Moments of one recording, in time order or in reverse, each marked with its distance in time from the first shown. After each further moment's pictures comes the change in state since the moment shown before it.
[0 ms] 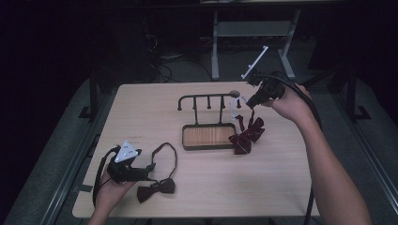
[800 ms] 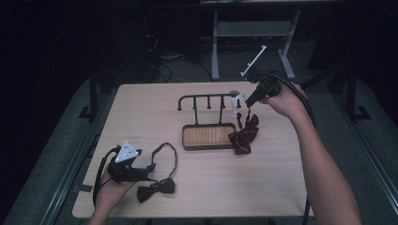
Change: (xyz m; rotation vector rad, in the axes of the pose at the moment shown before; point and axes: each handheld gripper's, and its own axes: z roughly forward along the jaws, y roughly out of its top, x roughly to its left) left arm -0.001 0.000 0.001 0.001 -0.007 0.001; right arm -0.022 0.004 0.021 0.016 0.020 0.071
